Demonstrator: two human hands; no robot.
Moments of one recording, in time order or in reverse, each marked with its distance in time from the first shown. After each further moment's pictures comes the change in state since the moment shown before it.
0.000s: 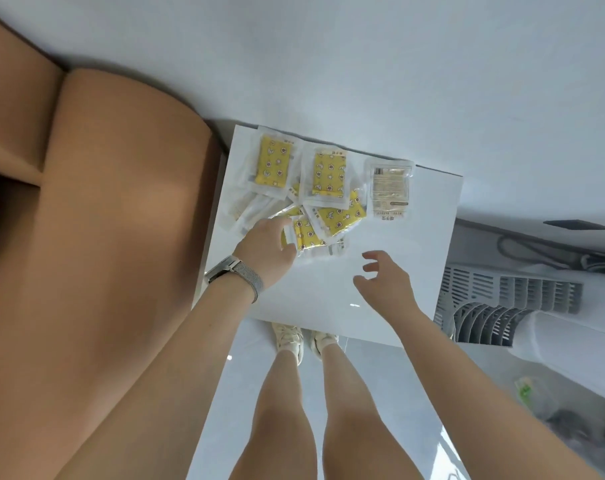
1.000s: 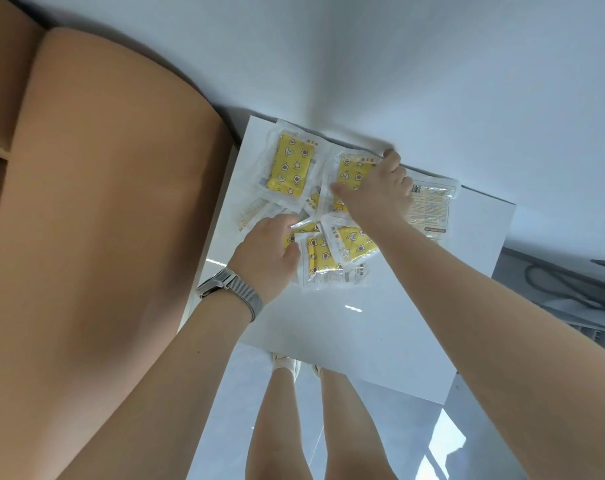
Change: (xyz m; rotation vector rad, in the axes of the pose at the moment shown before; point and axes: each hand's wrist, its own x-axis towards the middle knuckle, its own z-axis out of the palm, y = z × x) left_hand 0.037 -0.014 0.002 -0.143 0.134 0.002; right_hand 0.134 -0.131 0.009 -0.340 0.265 -0.091
